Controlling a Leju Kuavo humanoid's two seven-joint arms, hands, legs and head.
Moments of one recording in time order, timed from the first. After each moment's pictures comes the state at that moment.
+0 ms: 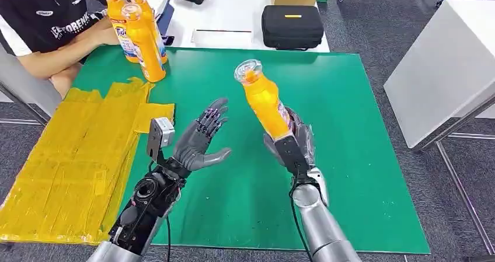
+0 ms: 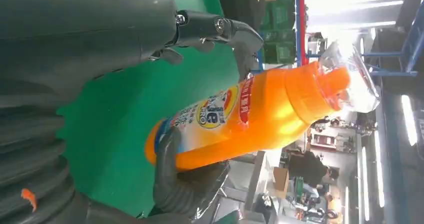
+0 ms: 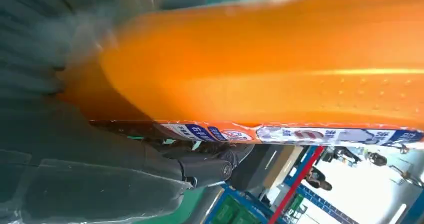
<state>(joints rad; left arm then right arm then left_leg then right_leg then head) -0.37 -0.22 -0.31 -0.98 0.09 -0.40 -0.43 -0.33 0.21 -0.01 -0.84 0.57 -0.26 -0.51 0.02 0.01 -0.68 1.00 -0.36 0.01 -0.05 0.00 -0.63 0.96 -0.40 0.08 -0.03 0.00</state>
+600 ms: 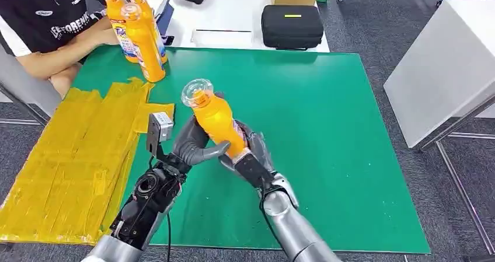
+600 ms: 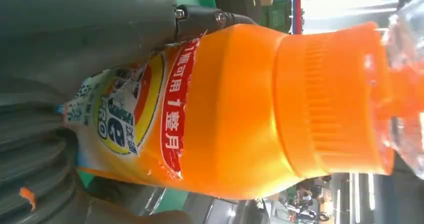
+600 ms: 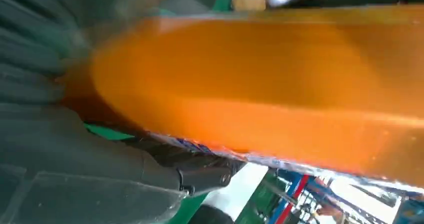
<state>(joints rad) -0.41 -0.22 -0.32 -0.94 0.12 -0.39 -0.45 -0.35 0.28 0.20 -0.73 0.51 -0.13 -0.61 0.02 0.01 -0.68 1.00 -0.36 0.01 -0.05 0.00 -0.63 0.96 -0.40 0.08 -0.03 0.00</state>
